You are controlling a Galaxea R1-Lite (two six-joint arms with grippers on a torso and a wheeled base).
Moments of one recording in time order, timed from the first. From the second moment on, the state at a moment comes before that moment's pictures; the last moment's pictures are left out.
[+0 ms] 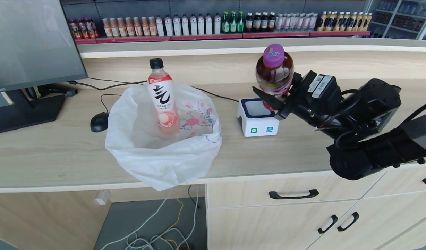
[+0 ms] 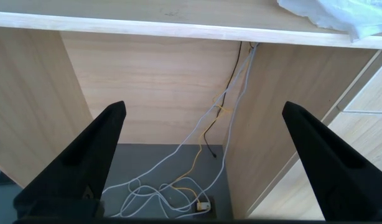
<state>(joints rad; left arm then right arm) 0.00 0.00 0.00 0.00 0.00 -0.01 0.31 2.05 -1.10 -1.57 0.68 -0.57</state>
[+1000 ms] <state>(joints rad) 0.00 0.00 0.00 0.00 0.00 -0.01 0.24 2.17 -1.27 -1.57 0.91 -0.72</state>
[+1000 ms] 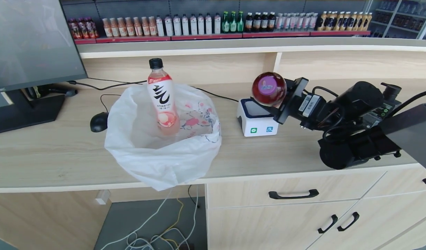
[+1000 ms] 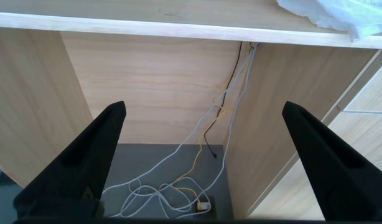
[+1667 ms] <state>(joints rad) 0.00 0.00 0.00 0.00 0.00 -0.01 0.24 2.19 -1.27 -1.57 0.93 -0.72</state>
